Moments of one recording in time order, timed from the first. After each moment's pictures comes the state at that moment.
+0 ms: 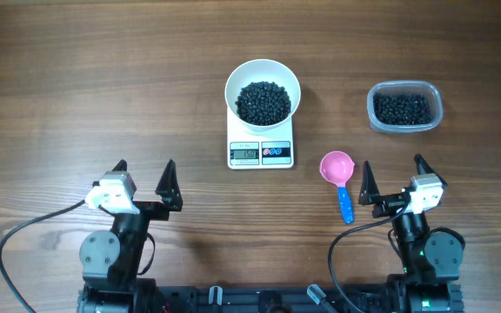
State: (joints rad) left arm -0.07 0.12 0.19 -0.17 0.05 -0.26; right arm 0.01 0.02 0.01 0.00 -0.12 -0.01
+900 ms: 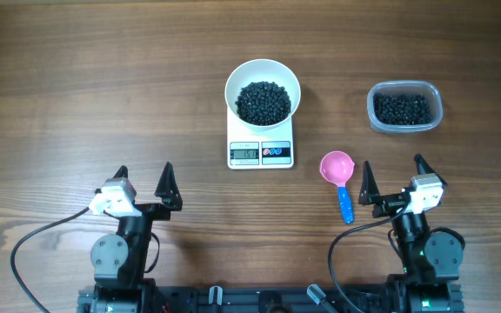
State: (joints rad) left arm -0.04 0.01 0.02 -0.08 0.02 -0.31; right arm 0.01 0.02 0.01 0.00 -0.12 -0.01
